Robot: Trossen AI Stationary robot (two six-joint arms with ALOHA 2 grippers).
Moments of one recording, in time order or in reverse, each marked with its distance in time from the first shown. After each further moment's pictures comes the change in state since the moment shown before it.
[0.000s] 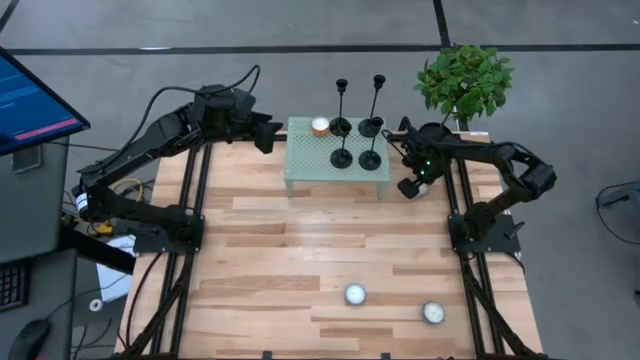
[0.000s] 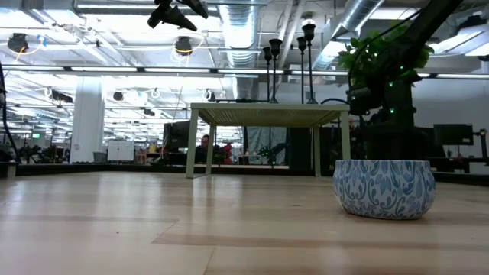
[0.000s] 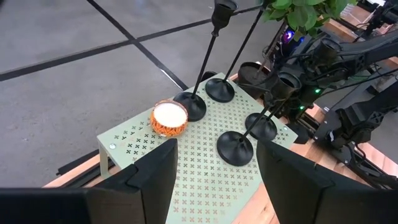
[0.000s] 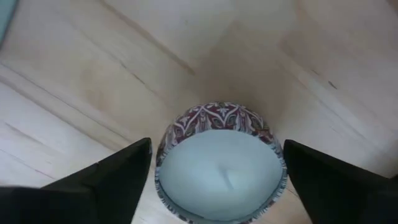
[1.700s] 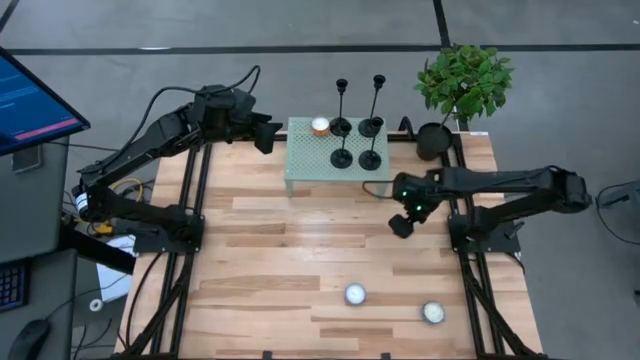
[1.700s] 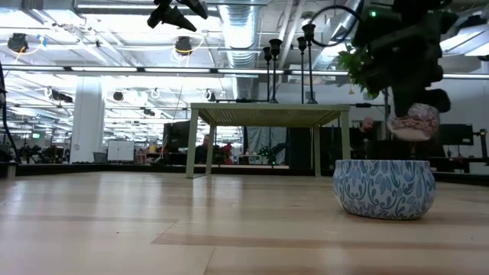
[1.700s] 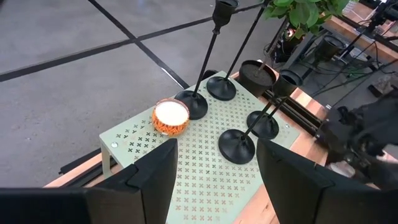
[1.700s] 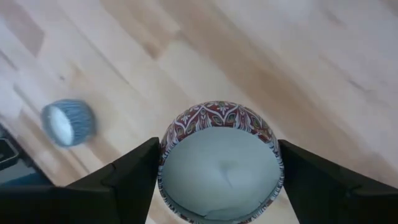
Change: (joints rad) left arm 0.000 0.000 0.000 -0.007 -0.001 0.008; right arm 0.694 -0.349 0.002 -0.048 -0.238 0.651
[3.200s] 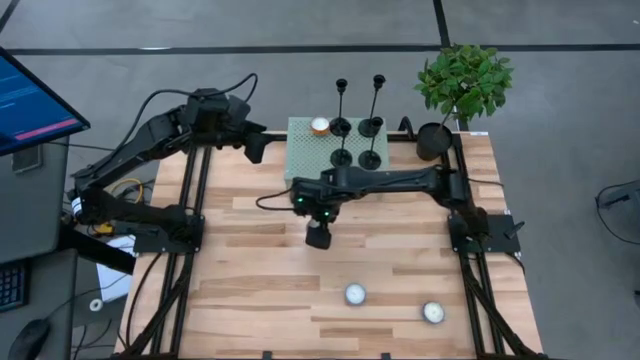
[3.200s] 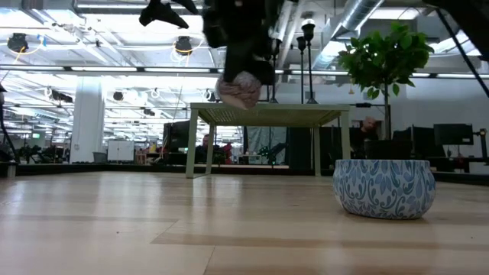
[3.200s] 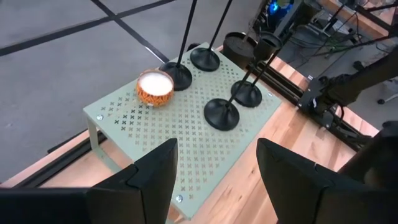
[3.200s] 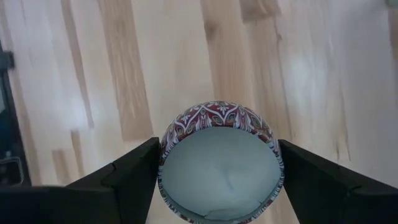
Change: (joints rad) left arm 0.000 -0.049 0.000 -0.118 0.104 0.019; right arm 0.152 0.987 1.251 -0.237 0.067 -0.506
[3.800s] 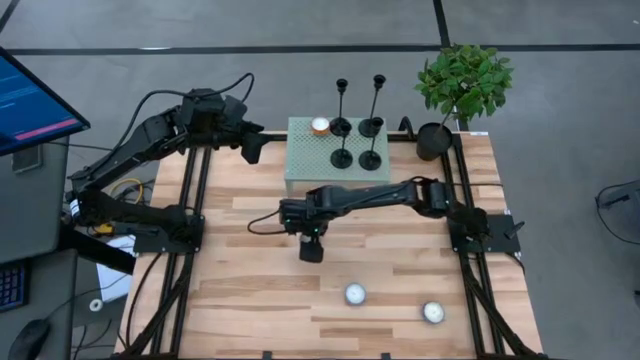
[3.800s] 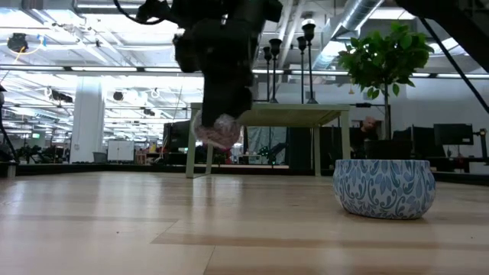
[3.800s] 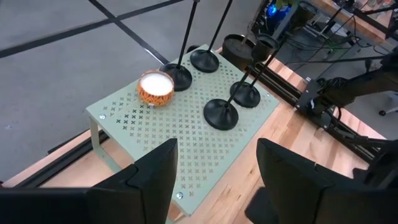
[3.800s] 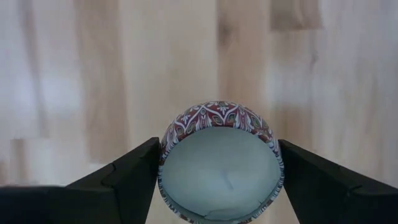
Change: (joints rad) left arm 0.001 -0.021 0.000 -0.011 0.000 -0.002; right arm 0.053 0.163 0.060 0.060 0.080 -0.098
